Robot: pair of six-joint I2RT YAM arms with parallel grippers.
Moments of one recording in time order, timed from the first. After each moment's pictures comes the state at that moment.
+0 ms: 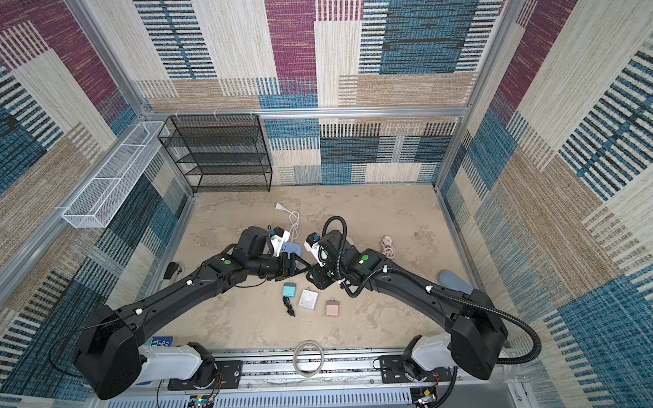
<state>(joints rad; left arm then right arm) -0.61 1.33 0.90 -0.30 0.56 -0.75 0.81 1.37 1.03 -0.54 -0.20 0.23</state>
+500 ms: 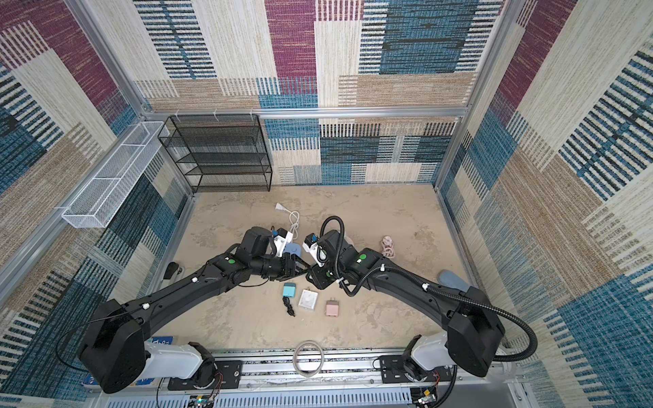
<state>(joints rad) -0.62 1.37 0.89 -0.26 0.59 -0.76 0.81 1.40 1.05 -0.55 -0.20 0.20</state>
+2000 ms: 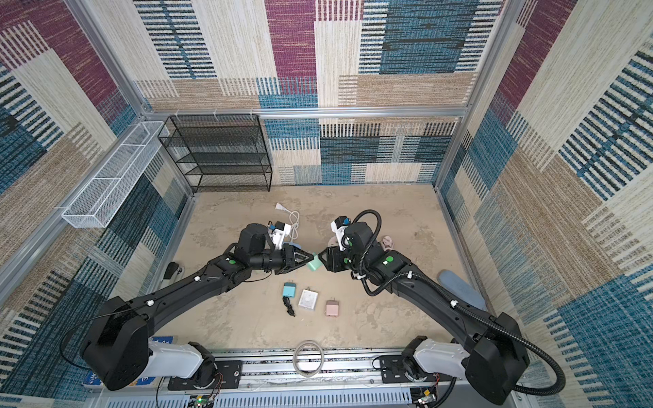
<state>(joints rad) -0.59 1.38 0.86 -0.01 0.63 -0.95 0.65 1.20 0.92 -0.38 -0.21 0.50</state>
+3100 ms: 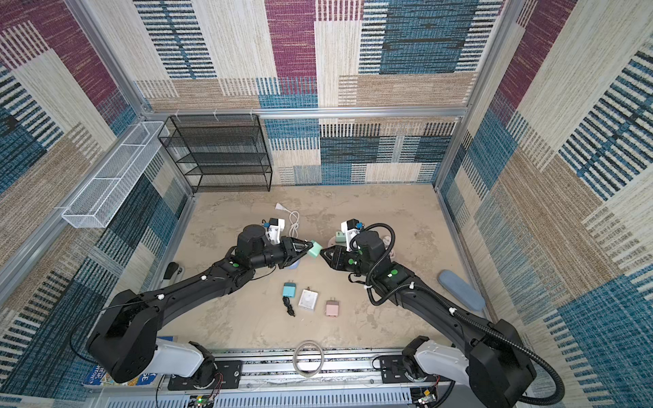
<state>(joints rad) -0.57 1.43 0.80 0.30 0.52 -1.16 0.59 1.14 0.72 -0.01 -0.33 0.79</state>
